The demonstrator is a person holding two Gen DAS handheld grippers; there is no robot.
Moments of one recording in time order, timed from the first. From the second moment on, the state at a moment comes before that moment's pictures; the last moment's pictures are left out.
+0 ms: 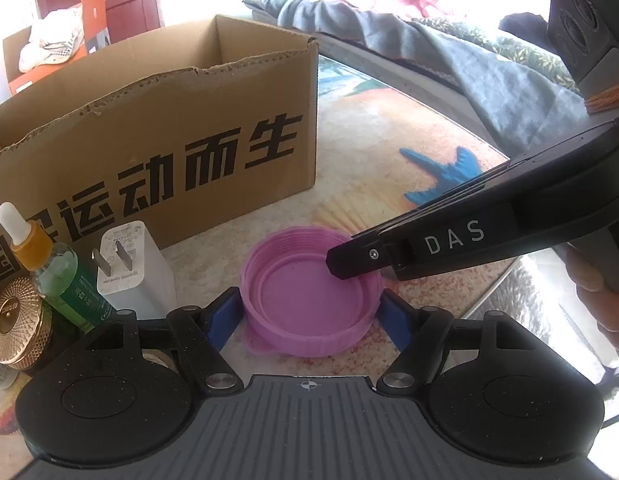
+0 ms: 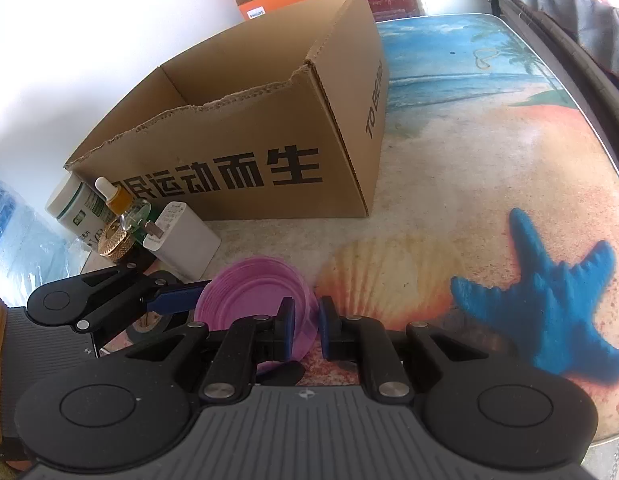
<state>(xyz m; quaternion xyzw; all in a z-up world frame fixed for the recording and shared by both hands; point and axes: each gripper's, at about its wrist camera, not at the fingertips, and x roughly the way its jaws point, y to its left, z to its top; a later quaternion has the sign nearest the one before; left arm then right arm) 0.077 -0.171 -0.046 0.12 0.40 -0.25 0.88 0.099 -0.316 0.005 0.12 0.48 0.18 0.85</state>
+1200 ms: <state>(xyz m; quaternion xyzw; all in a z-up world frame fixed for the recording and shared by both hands) 0.050 -0.147 0.013 0.06 0.36 -0.23 0.90 0.060 -0.289 0.075 0.08 0.43 0.17 0.88</state>
